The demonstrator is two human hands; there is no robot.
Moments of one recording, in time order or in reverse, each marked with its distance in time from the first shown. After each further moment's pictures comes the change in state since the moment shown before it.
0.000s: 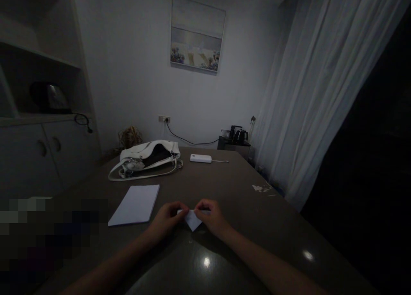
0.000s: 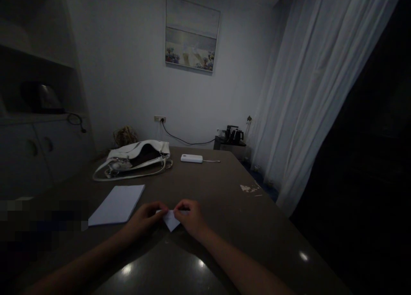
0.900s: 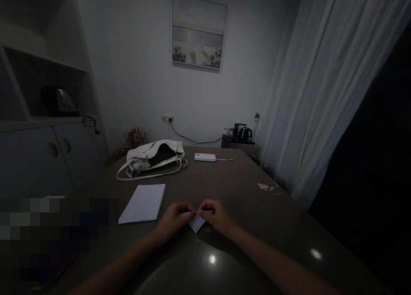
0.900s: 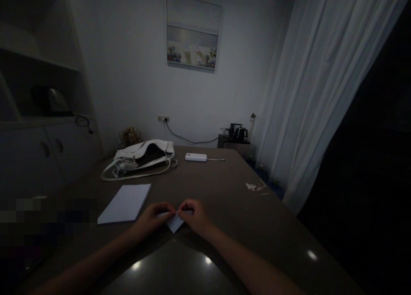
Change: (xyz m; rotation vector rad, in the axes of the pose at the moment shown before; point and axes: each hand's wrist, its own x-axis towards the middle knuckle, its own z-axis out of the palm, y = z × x) left_hand -0.005 0.006 -0.002 0.039 -0.070 0.066; right_hand -0.001 -0.004 0.000 -0.028 -0.127 0.018
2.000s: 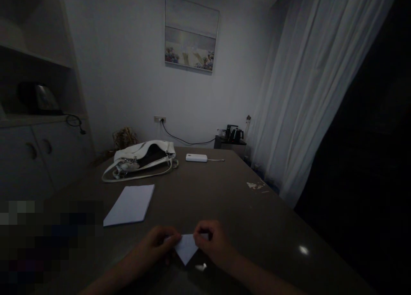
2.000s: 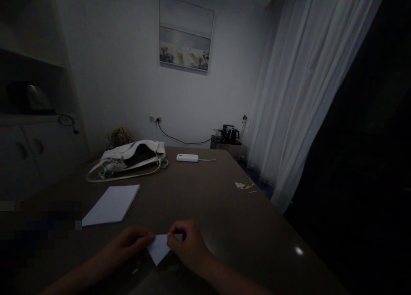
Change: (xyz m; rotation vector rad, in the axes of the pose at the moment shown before) left_hand -0.053 0.021 0.009 -0.114 -0.143 -0.280; right_hand -0.064 -0.034 0.001 -0.157 0.061 0.038
